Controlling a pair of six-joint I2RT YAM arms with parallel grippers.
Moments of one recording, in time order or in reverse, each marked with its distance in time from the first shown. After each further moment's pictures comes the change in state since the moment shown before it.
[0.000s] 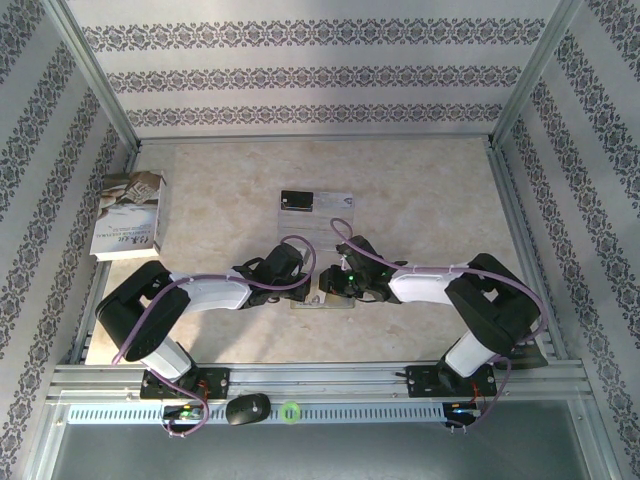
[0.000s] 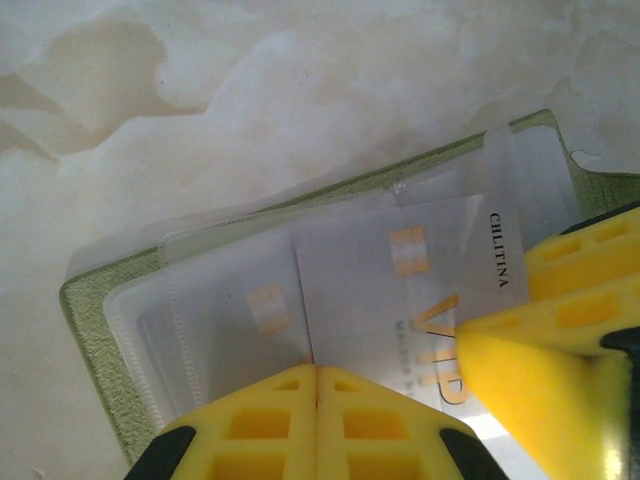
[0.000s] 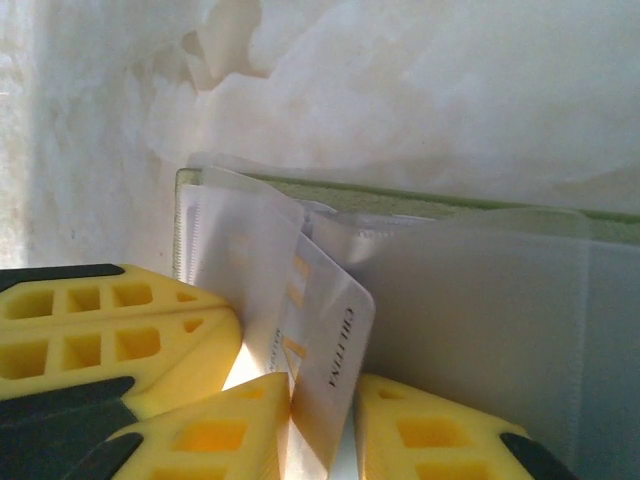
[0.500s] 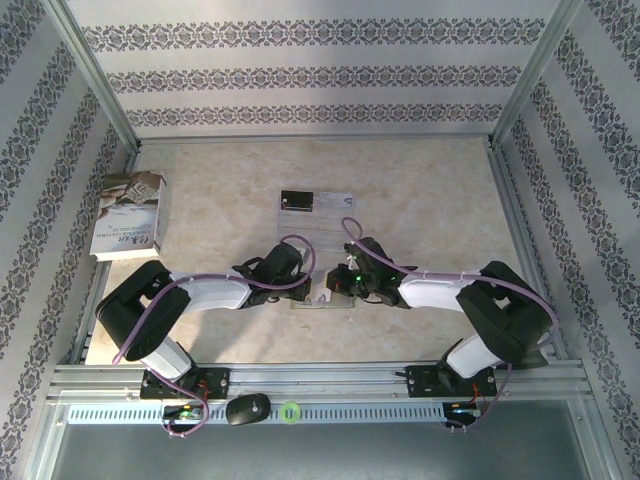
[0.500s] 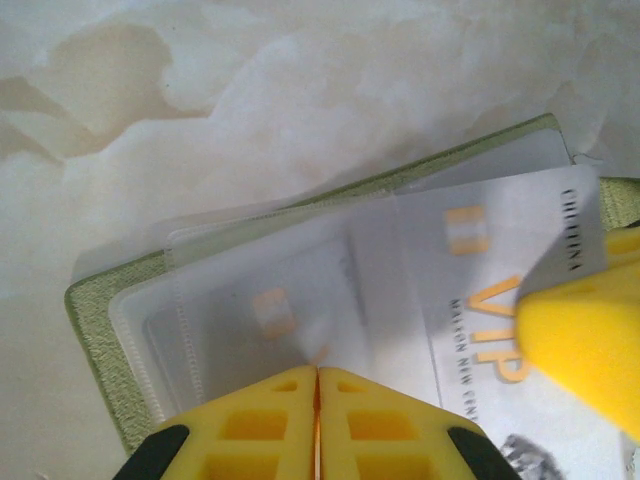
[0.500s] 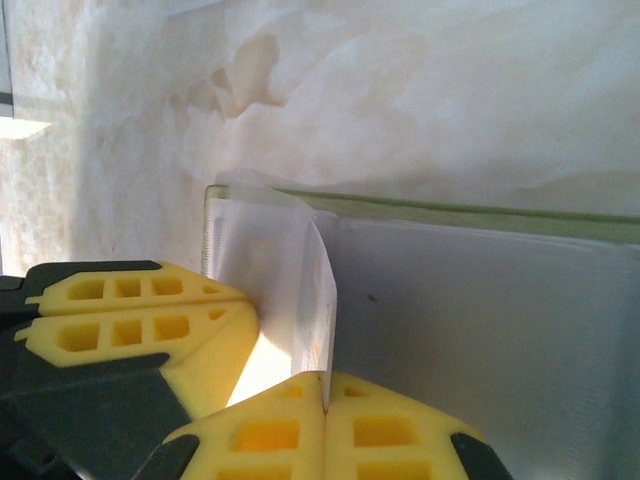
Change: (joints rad) left arm 0.008 0.001 0.000 0.002 0.004 0.000; right arm -0.034 -0.089 -0.082 0.058 0.002 0.026
